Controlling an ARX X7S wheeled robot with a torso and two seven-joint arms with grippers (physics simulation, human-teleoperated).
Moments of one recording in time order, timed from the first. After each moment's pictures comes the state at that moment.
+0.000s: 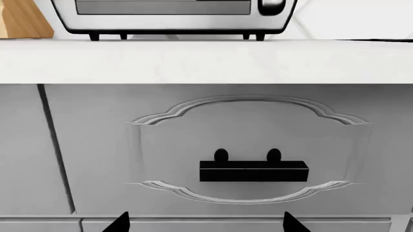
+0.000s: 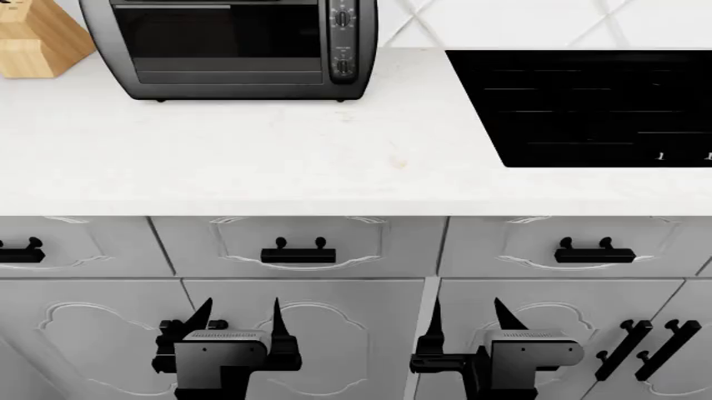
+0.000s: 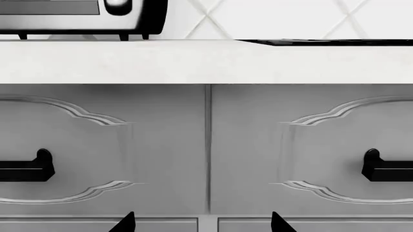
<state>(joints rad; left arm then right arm) 0.00 0.00 0.00 0.00 0.00 0.00 0.00 0.00 0.00 0.00 0.00 0.00 0.00 0.00</state>
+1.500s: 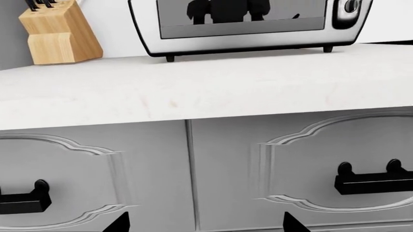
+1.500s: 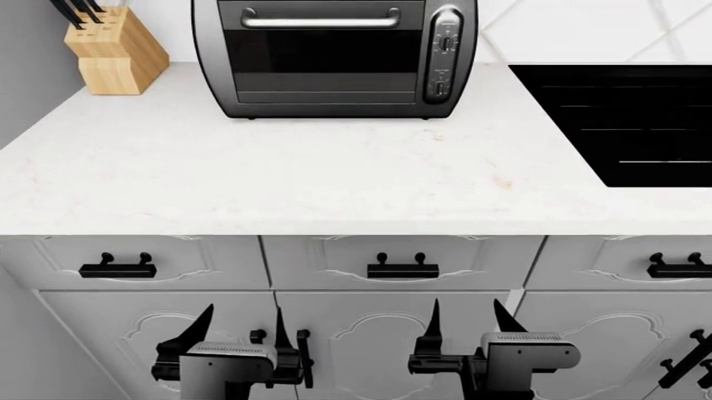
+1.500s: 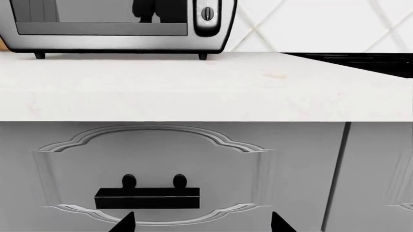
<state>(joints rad) 0.03 -0.12 0.14 0.00 -0.05 0.05 -0.13 0.01 0.11 -0.14 0.04 0.10 -0.05 0.15</state>
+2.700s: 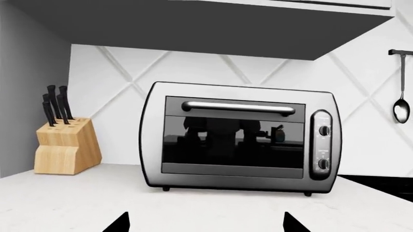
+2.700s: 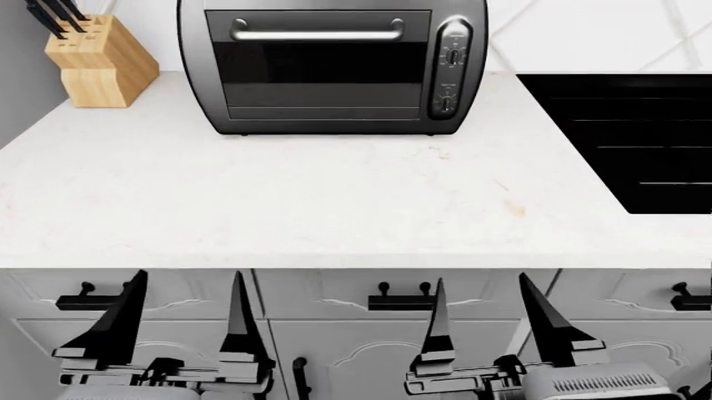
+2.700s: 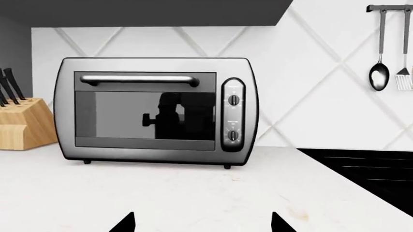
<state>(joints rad) 0.26 -0.21 0.12 0.63 -0.16 0.06 -0.18 -0.22 0.21 -0.23 -0.66 0.07 0.11 0.24</state>
